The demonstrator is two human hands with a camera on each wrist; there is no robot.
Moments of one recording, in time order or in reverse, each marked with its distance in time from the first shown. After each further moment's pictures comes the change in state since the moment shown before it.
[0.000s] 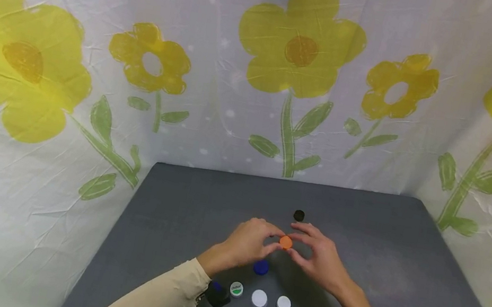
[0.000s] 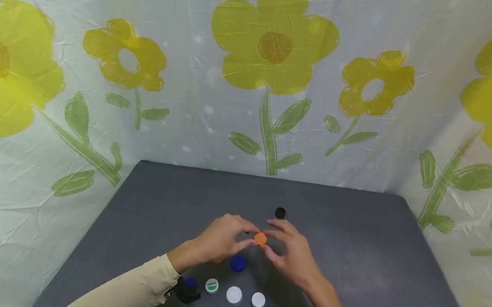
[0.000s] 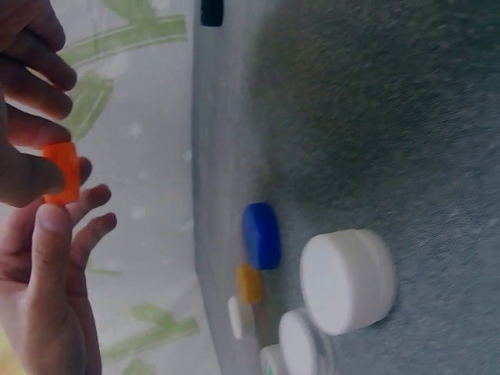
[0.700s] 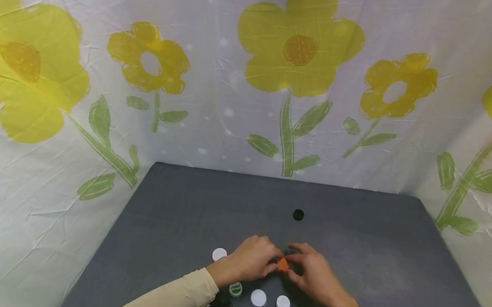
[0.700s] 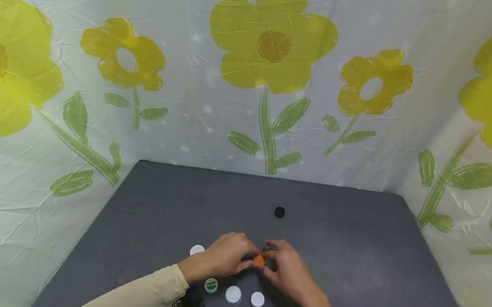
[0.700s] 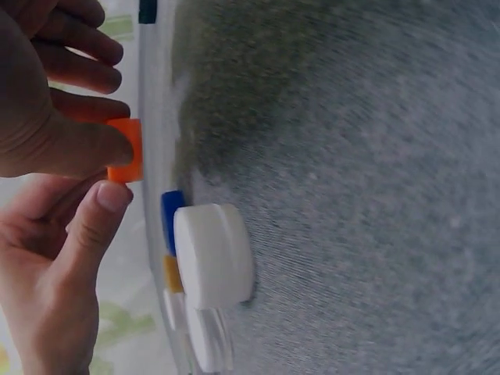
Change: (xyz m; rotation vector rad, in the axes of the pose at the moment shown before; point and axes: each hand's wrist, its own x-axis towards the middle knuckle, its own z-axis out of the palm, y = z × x) left_hand -0.007 -0.003 0.056 0.249 -0.149 0.097; right_hand -0.026 0.007 0.024 -0.110 -0.245 0.076
